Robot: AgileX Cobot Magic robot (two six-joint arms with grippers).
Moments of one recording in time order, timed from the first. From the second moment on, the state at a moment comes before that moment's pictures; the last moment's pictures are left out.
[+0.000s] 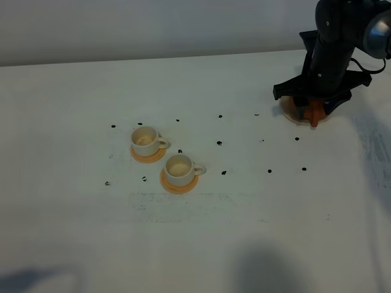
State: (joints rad) left arm 0.09 -0.01 -0.45 0.09 1.06 -0.12; right arm 0.26 2.27 -1.88 -0.06 1.17 0.21
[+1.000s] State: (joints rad) left arm 0.09 -0.01 -0.45 0.09 1.06 -0.12; right arm 0.24 2.27 -1.88 -0.06 1.14 0.14
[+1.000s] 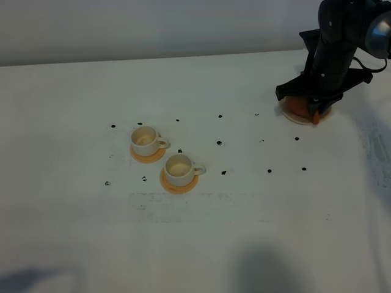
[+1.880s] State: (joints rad) left arm 0.09 -0.01 -0.45 0.09 1.06 -0.12; right arm 0.23 2.19 -1.87 -0.05 1.05 0.12
